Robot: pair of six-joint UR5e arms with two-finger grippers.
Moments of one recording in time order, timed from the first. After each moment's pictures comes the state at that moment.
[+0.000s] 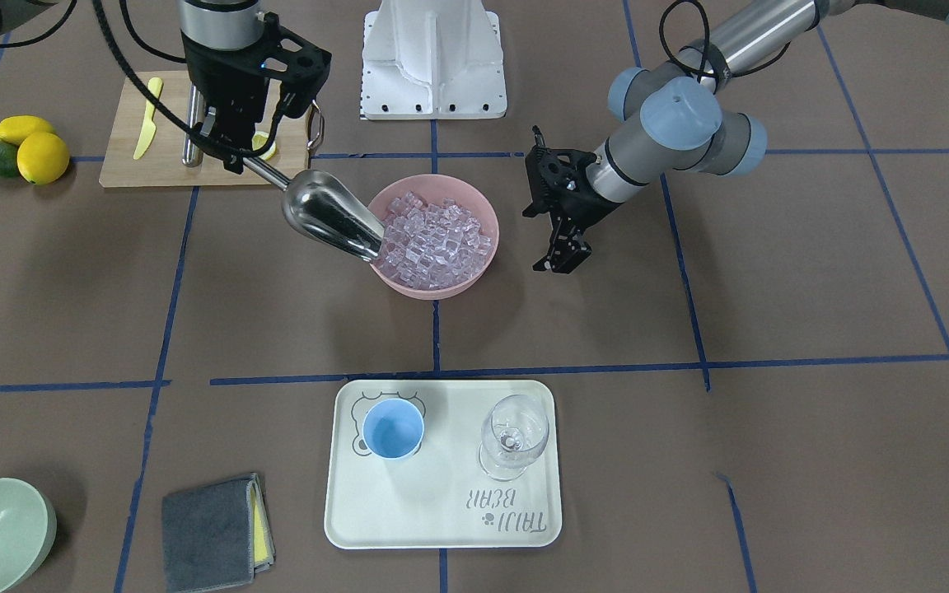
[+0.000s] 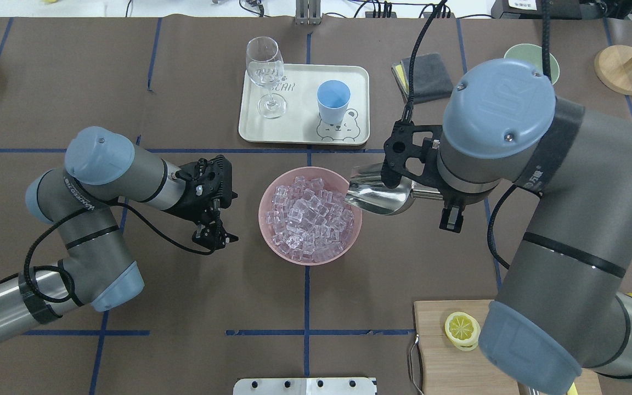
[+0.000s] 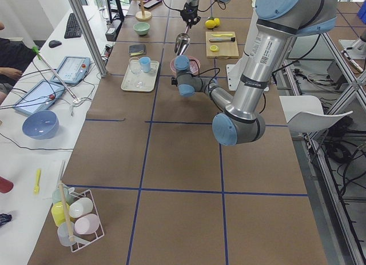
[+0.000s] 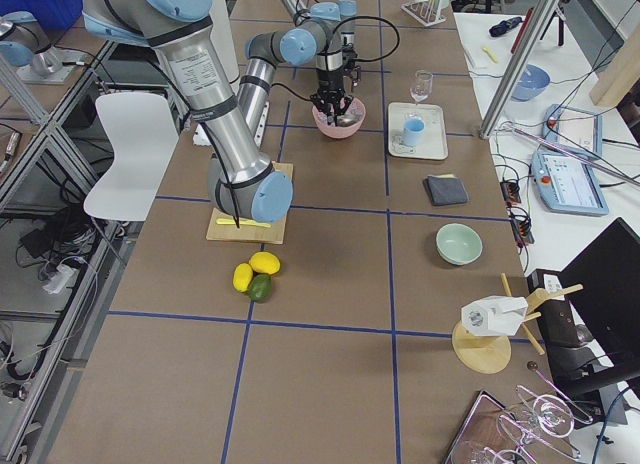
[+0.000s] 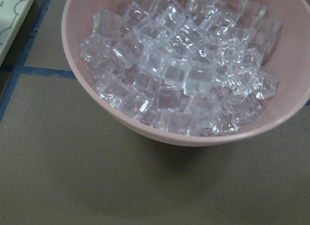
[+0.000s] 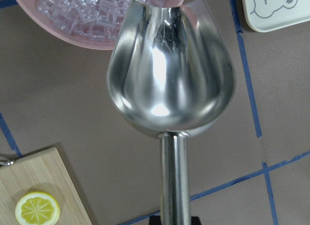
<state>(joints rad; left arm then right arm) -0.60 -2.00 -1.58 -2.32 -2.12 0.12 0.58 -0.95 2.19 -2.31 1.74 -0.17</state>
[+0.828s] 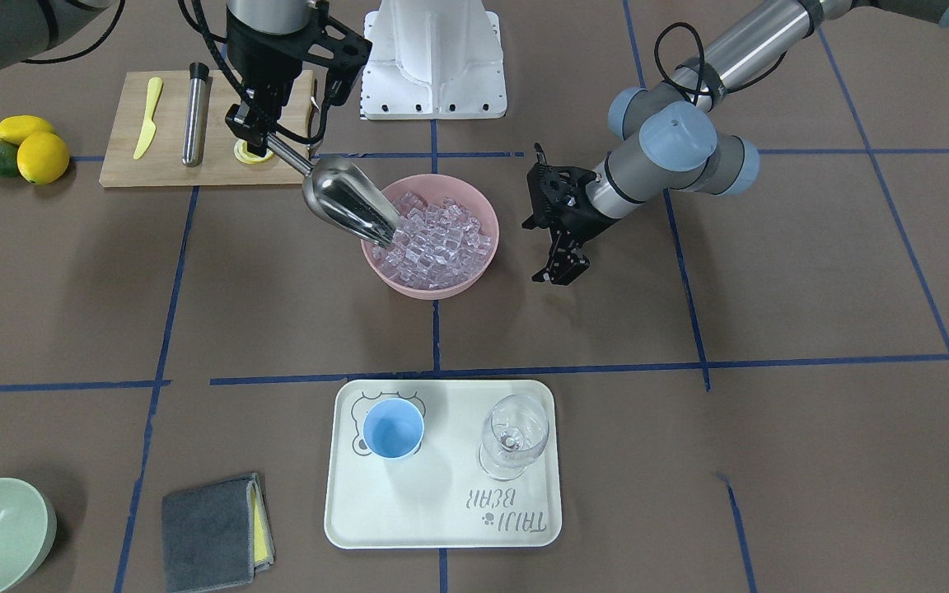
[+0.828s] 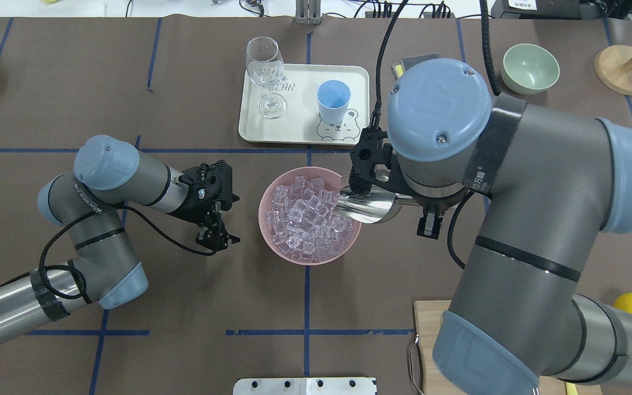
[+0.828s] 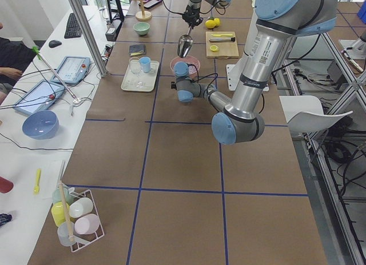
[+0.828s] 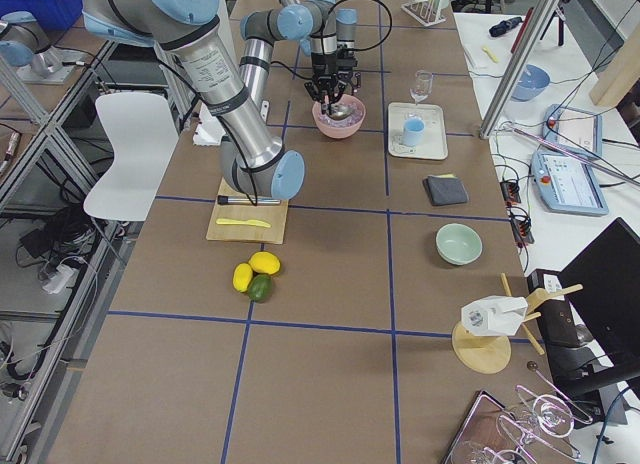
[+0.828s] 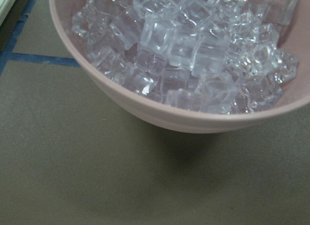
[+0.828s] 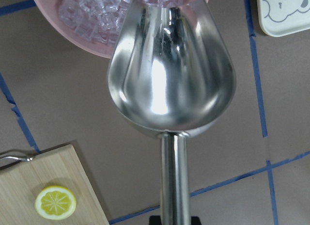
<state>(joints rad) -0.59 -2.02 -1.49 -2.42 -2.12 0.09 0.54 -0.82 2.13 -2.45 1.72 -0.17</state>
